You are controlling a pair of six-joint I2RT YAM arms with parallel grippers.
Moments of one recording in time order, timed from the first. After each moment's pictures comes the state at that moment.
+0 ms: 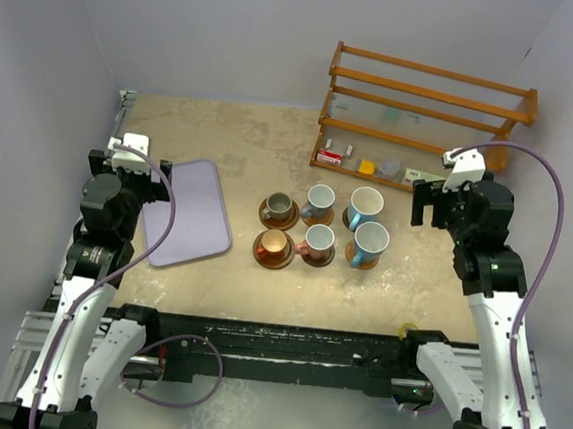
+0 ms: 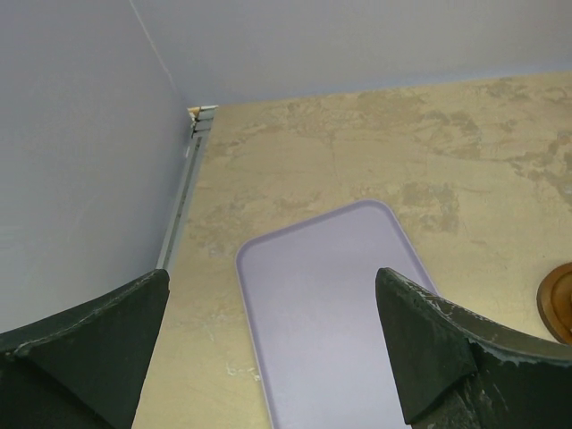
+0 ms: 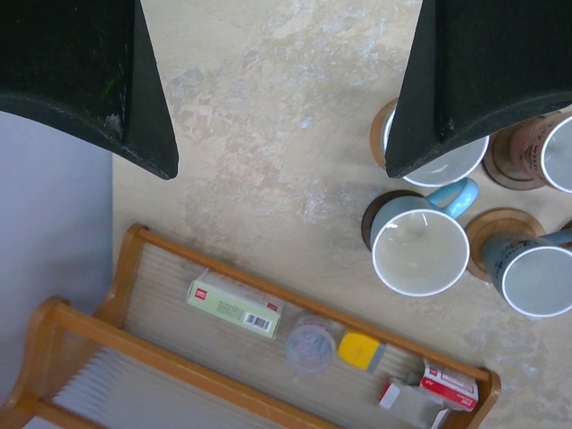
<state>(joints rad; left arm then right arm) -0.09 0.68 0.79 -0.23 -0.18 0.15 0.07 0.84 1.05 -0.63 0.04 -0.19</state>
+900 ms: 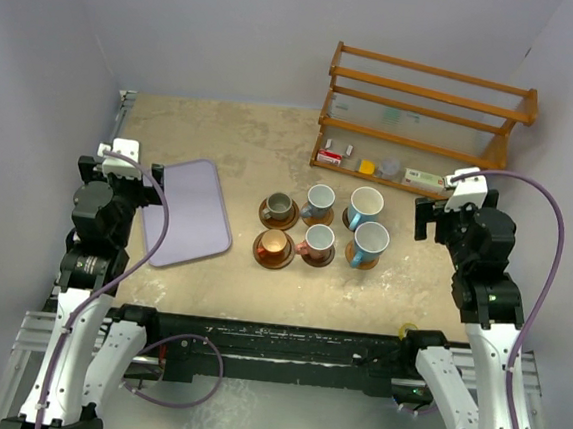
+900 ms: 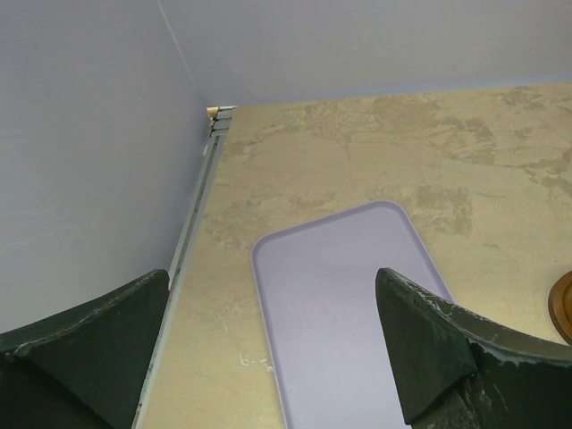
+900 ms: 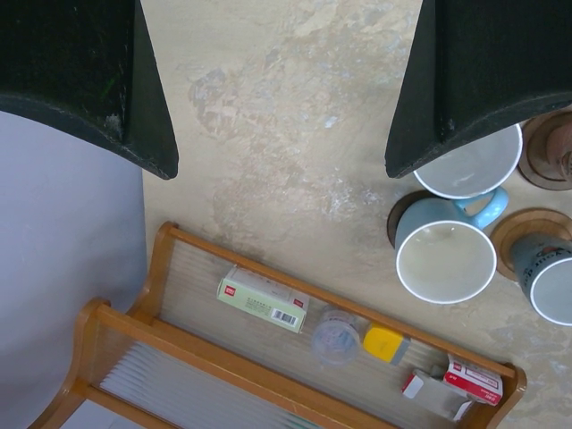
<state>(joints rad) -0.04 0.62 0.79 -0.27 -0.19 0.15 0.07 0.66 0.92 -0.57 0.09 -0.25</state>
